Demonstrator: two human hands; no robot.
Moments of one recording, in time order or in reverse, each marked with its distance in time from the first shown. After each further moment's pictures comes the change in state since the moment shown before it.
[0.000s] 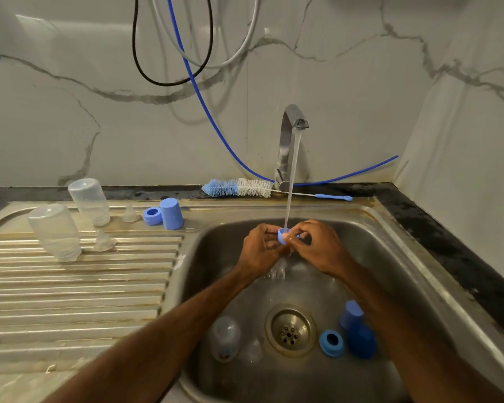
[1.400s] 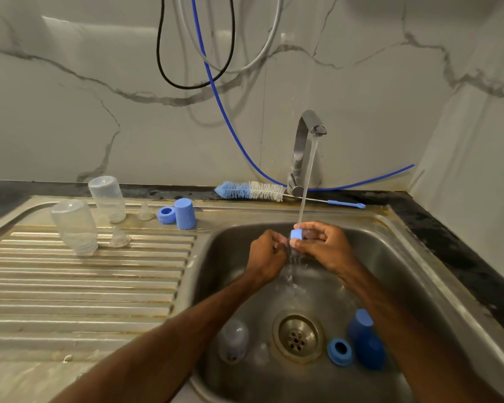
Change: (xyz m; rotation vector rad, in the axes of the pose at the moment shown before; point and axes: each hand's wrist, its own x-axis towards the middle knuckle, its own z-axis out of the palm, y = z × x) left_hand -0.002 -0.002 -0.004 0.288 0.138 -0.059; right_hand 0.003 -0.006 0.006 0.560 0.027 0.171
